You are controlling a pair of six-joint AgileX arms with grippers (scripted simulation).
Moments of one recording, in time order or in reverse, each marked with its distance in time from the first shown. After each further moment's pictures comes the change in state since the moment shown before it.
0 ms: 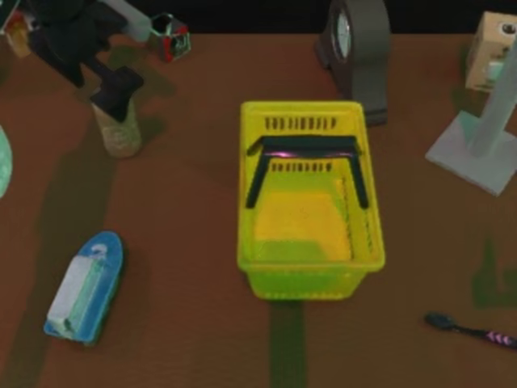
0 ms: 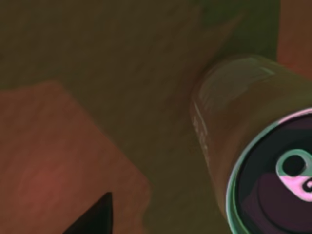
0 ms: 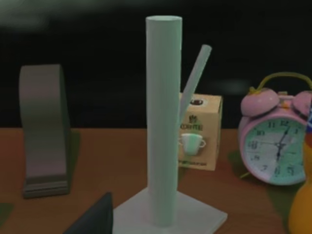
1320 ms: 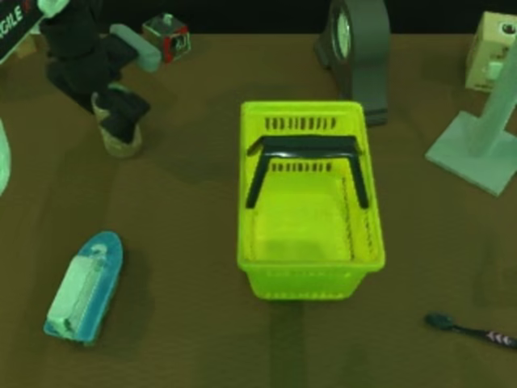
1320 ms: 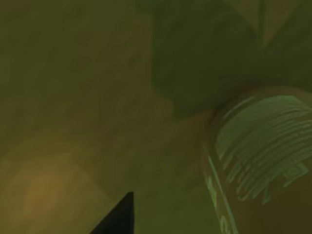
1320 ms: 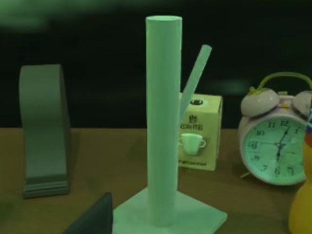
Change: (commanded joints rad) left arm -0.005 -0.020 -0.240 0.218 -0.001 -0.005; right arm 0.000 0.000 0.000 0.000 0.000 0.000
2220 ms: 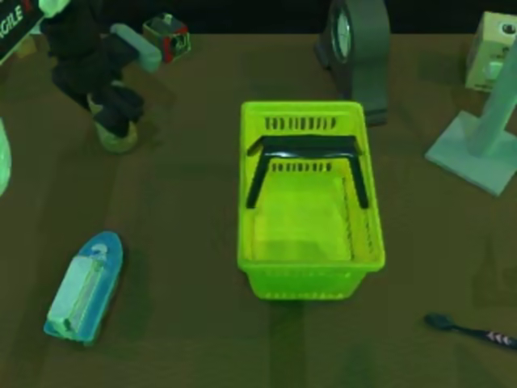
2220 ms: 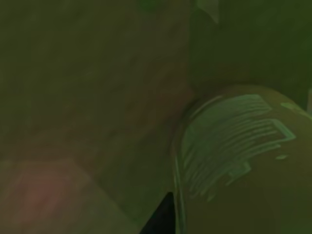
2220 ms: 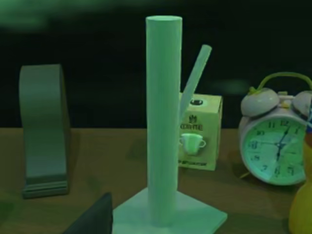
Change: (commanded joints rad) left arm 0.000 0.000 0.000 0.000 0.000 0.000; right arm 0.000 0.000 0.000 0.000 0.000 0.000
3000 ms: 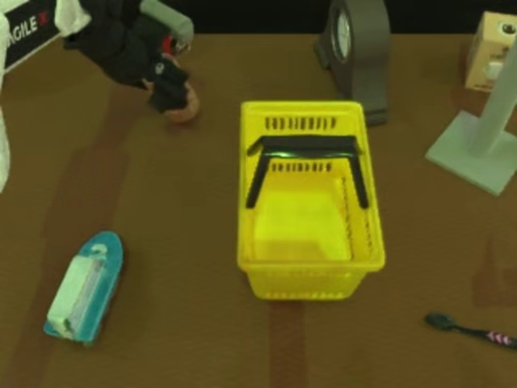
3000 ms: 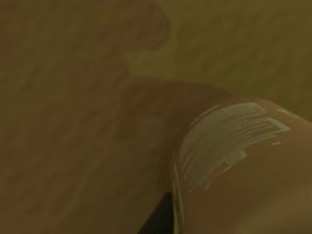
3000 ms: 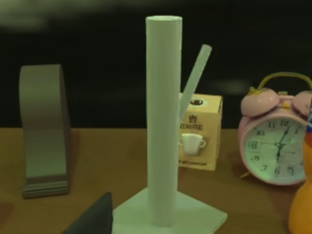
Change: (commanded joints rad) left arm -0.043 -0.083 -0.217 0.438 0.290 -0.144; right arm 0.000 0.000 0.000 0.000 0.000 0.000
